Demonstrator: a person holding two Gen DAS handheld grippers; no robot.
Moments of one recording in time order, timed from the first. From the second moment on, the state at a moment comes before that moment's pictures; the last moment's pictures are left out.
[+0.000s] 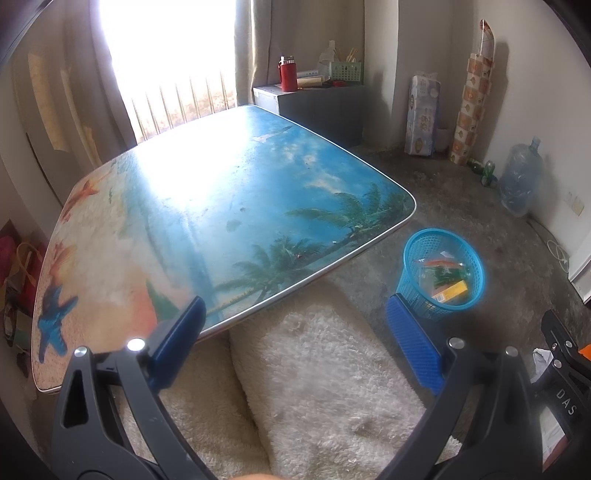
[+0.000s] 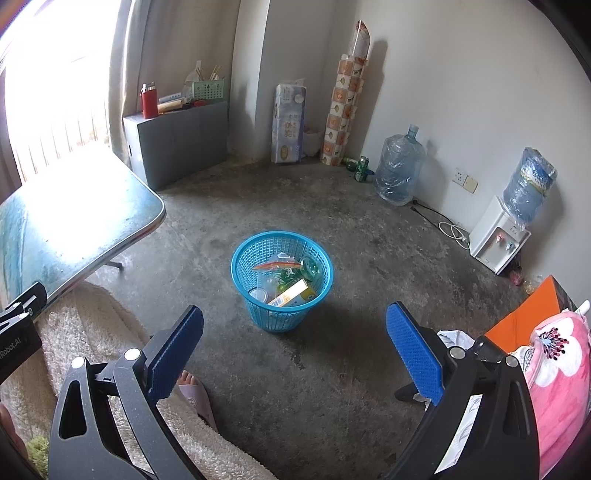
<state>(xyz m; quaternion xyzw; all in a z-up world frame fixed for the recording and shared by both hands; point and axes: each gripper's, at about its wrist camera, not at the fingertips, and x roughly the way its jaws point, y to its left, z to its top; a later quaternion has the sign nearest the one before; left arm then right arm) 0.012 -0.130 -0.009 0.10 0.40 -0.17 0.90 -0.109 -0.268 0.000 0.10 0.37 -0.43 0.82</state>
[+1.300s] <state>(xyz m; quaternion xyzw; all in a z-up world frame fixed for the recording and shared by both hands) 0.012 -0.130 -0.011 0.10 0.40 -0.17 0.90 -0.113 -0.269 0.000 0.10 0.37 -0.43 0.82</state>
